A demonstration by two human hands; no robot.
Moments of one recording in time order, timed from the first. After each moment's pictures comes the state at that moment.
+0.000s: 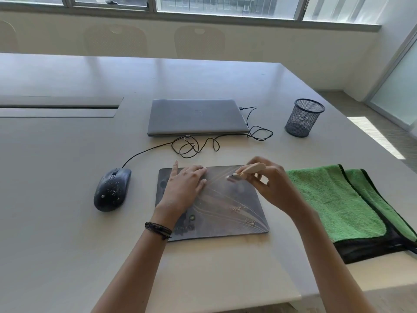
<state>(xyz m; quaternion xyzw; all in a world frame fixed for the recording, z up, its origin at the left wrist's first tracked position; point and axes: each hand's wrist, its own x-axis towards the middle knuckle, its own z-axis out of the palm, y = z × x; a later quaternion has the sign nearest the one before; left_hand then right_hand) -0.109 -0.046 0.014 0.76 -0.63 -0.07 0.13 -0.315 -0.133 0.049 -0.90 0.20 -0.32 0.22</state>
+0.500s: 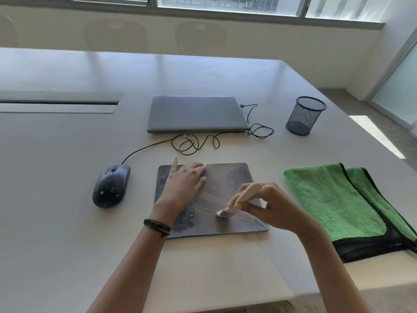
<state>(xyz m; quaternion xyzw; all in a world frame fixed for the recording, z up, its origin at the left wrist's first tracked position) -0.108 -0.046 0.015 0.76 -0.63 -0.07 0.11 -0.327 -0.100 0.048 -0.89 0.11 -0.24 0.38</state>
